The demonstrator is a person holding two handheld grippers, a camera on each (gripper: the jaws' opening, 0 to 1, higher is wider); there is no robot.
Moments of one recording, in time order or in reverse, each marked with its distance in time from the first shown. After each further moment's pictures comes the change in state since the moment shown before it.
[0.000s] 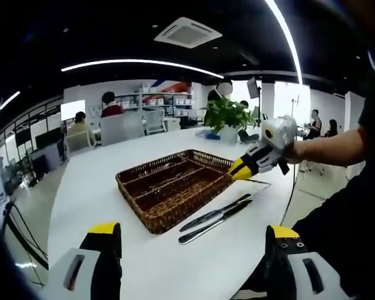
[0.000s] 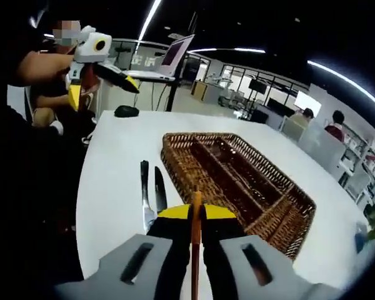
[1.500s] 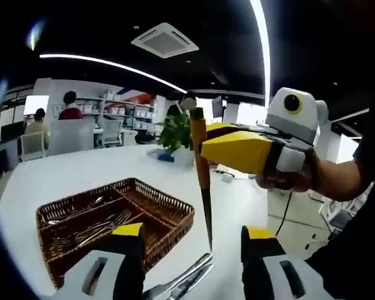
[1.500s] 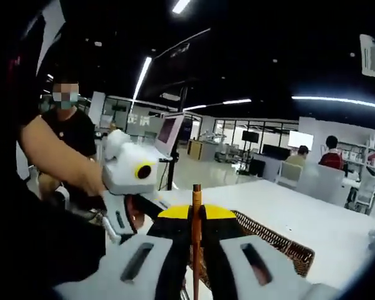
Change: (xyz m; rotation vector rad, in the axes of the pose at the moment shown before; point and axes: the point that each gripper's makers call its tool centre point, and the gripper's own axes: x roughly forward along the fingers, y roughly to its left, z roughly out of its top) left arm 0.142 -0.085 0.085 -0.056 -0.137 -0.330; right arm -0.045 0.021 0.148 0.096 -0.424 0.061
